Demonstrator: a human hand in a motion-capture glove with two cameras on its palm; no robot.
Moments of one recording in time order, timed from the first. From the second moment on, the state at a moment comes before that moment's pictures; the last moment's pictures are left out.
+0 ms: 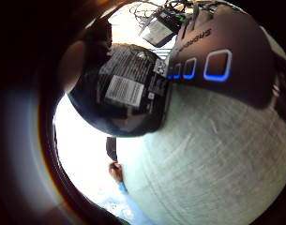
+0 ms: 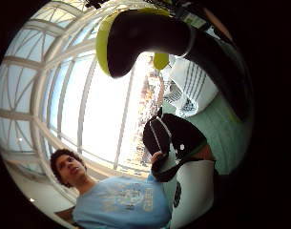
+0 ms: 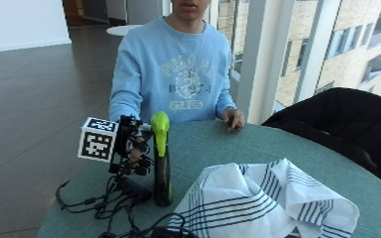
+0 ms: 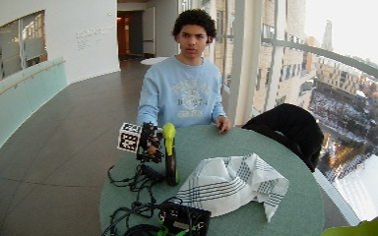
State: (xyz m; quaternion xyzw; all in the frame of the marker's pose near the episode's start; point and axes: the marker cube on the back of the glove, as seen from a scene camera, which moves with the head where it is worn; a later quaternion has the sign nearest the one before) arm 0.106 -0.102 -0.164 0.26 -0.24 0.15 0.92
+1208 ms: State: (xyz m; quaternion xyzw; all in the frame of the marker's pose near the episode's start) arm 0.084 -0.153 -0.173 0.30 -0.18 0.15 0.92
